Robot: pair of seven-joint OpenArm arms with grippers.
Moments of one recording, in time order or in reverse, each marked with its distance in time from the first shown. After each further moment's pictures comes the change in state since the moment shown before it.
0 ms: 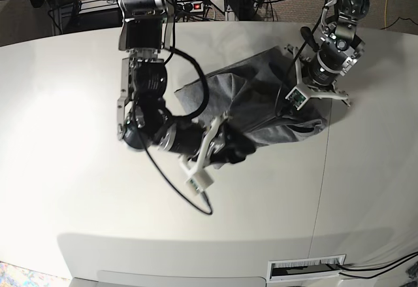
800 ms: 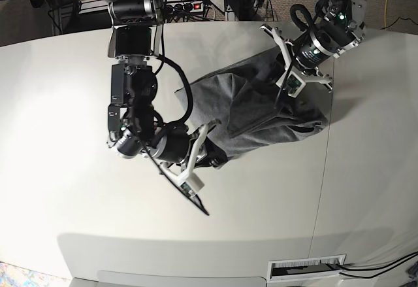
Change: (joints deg) left arm 7.4 0.0 -0.1 8.3 -24.9 0.0 -3.6; right arm 1.2 3.5 -2.4 0.0 -14.1 0.0 4.2
